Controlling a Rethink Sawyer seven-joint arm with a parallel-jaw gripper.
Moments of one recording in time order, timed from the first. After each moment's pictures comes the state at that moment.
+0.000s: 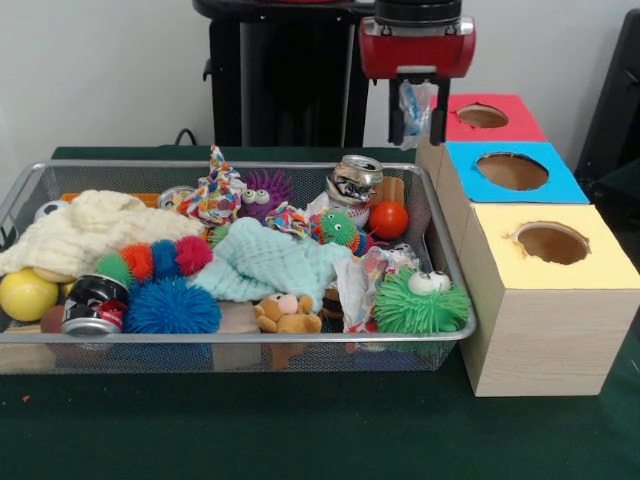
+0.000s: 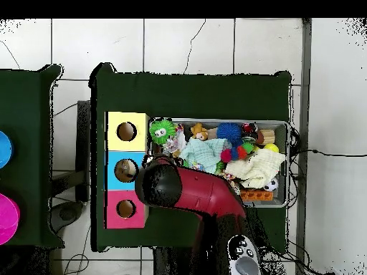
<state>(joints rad) -0.19 -0.85 0.04 1.90 0.12 0.41 1.58</state>
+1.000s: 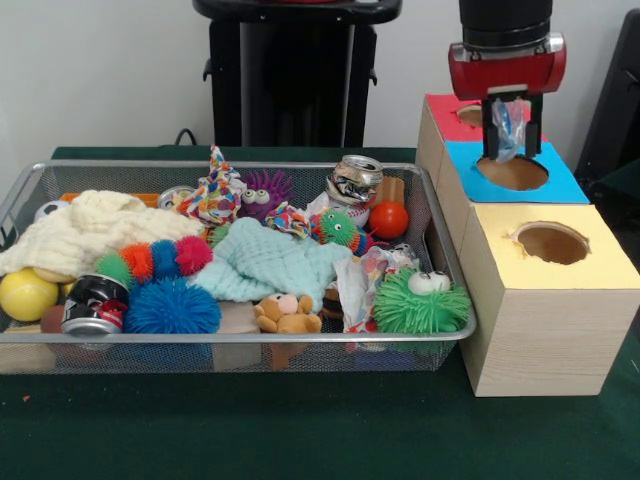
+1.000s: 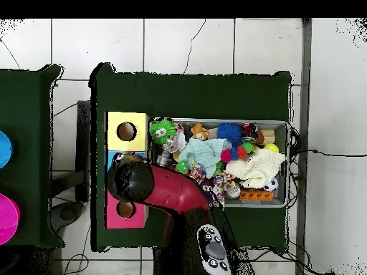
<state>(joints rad) -0.11 -0.80 0.12 1.95 0.36 0.34 1.58</state>
